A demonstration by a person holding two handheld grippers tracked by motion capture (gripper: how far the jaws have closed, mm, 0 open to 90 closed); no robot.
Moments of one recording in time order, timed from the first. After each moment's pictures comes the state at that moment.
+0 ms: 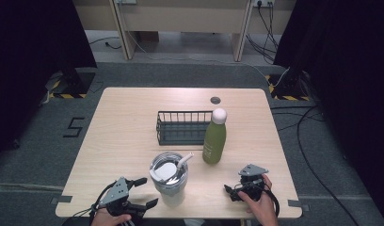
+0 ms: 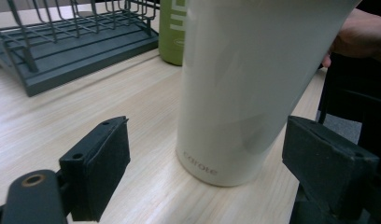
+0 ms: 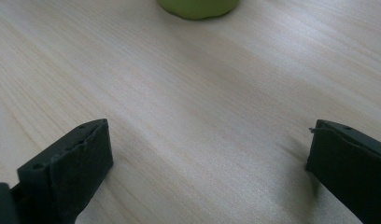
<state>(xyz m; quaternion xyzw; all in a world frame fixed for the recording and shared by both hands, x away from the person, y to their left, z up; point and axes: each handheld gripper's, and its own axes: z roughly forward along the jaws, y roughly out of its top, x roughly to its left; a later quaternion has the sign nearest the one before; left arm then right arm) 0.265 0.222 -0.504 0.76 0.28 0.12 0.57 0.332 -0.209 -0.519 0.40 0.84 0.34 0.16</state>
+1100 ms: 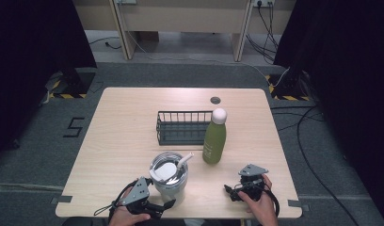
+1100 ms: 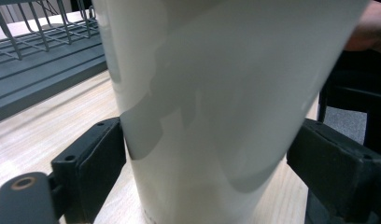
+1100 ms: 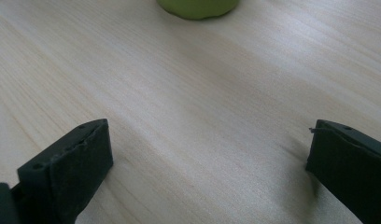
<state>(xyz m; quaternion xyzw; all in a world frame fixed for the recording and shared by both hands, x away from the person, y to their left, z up) 0.274 0.174 -0.509 0.78 0.24 0.13 0.57 0.332 -0.209 -0.519 0.40 0.84 0.34 0.16</state>
